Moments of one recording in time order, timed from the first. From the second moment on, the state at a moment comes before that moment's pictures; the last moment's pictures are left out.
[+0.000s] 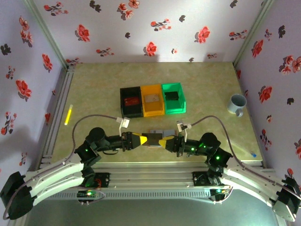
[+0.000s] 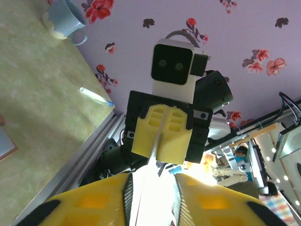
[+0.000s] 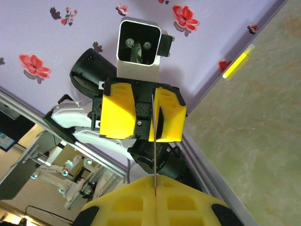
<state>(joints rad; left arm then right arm) -0.91 0.74 0.31 0.45 0.56 -1.03 0.91 0.56 0.23 0.37 -0.52 0.86</state>
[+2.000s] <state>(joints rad) -0.39 0.76 0.79 -0.60 -0.29 -0.38 0.24 1.45 1.10 -0.45 -0.42 0.53</state>
